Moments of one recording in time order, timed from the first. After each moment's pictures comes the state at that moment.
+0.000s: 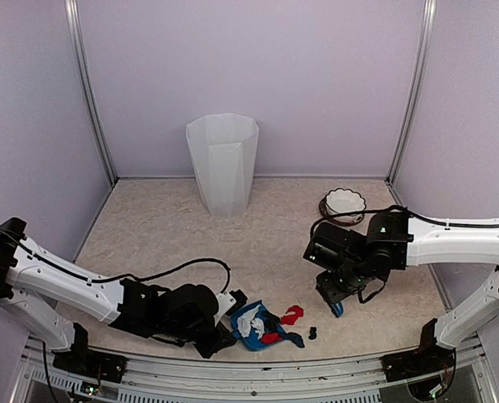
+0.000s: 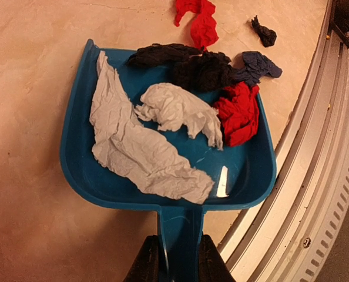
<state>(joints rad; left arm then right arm) -1.34 1.48 0.67 -0.09 -0.06 -0.46 1.14 1.40 1.09 -1.01 0.38 0.63</state>
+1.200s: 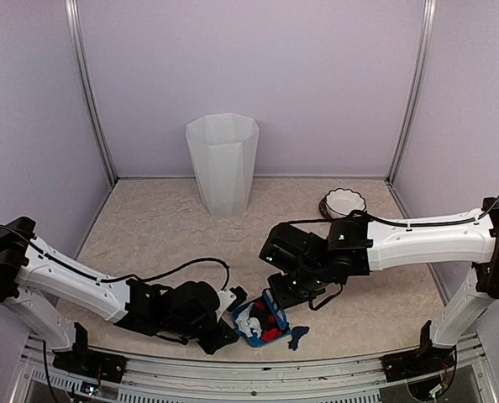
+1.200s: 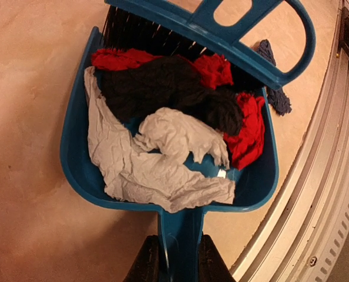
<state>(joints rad) -1.30 1.53 0.65 0.00 -0.04 -0.49 1.24 1.62 1.25 -0.78 0.19 0.80</state>
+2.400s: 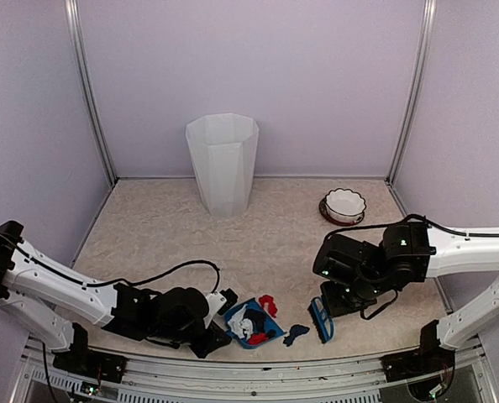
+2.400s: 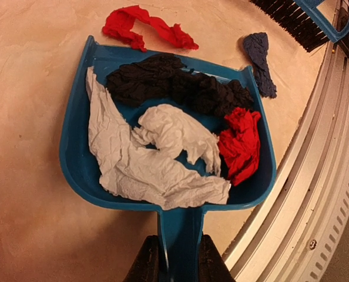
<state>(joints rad) -1.33 1.45 0.58 0.01 -0.08 -0.52 1.25 1.29 1.03 -1.00 0.24 0.99</state>
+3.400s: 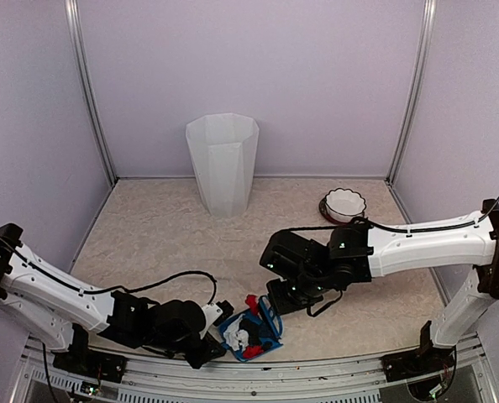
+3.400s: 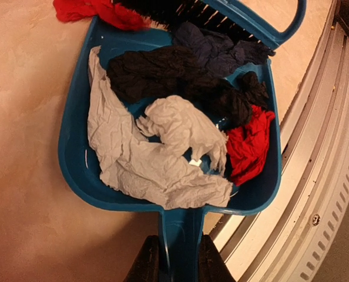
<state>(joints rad) -1.39 1.43 0.54 -0.03 -0.08 -0.60 1.26 1.61 1.20 -0.72 0.15 0.86</state>
